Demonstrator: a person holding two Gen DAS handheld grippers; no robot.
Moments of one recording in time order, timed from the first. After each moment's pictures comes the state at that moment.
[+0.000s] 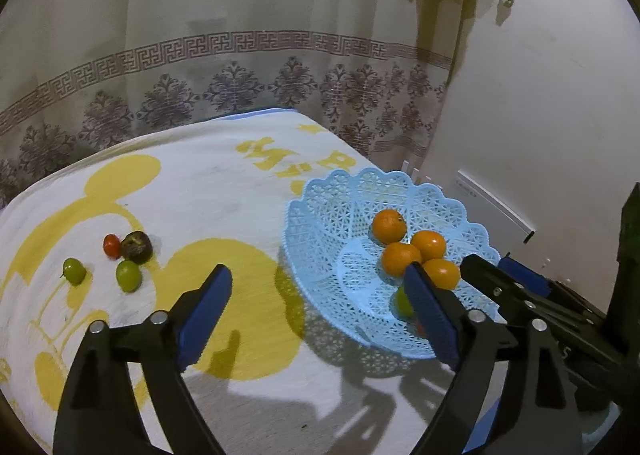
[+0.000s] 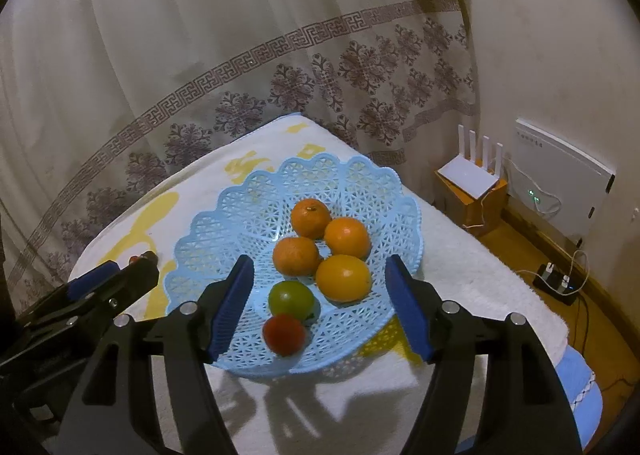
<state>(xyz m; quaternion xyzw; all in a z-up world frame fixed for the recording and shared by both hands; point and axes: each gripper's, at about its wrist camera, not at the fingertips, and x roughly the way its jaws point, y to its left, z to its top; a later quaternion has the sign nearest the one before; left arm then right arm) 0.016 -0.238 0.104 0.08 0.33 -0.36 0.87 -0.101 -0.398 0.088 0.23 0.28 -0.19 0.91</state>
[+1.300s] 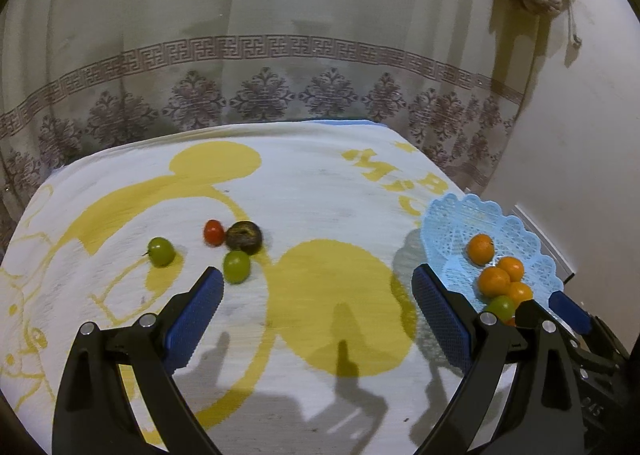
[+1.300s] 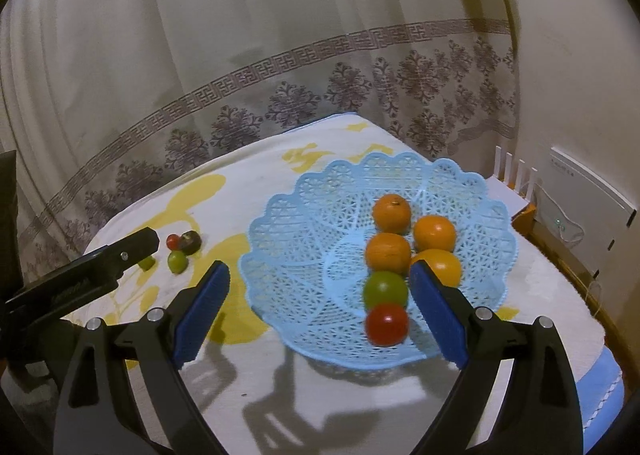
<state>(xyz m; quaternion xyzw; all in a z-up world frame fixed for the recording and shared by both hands) 0.055 -0.158 0.108 0.04 0.34 -0.25 0.91 -0.074 -0.334 0.097 0.19 0.28 -0.13 0.93</state>
